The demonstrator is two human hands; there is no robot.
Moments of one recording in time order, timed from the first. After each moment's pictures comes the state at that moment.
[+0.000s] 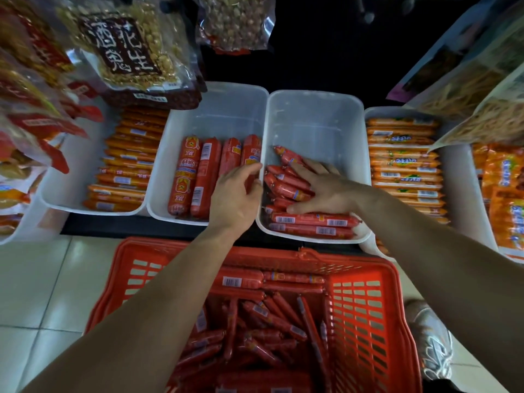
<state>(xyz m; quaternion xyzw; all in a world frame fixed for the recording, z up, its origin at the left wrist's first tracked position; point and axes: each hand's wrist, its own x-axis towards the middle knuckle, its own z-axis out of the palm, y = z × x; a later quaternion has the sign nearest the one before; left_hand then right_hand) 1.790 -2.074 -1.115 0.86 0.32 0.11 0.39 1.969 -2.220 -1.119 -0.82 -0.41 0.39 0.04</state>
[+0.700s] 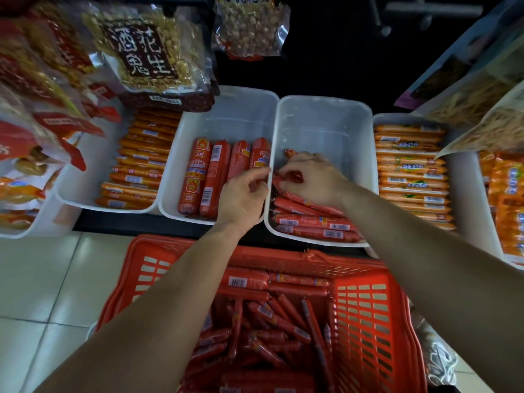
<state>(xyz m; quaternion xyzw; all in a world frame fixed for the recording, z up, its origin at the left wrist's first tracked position) 1.789 -2.074 -1.103 0.79 0.35 0.10 0.49 1.947 -2.181 -1.100 -0.83 -0.47 0.25 0.14</state>
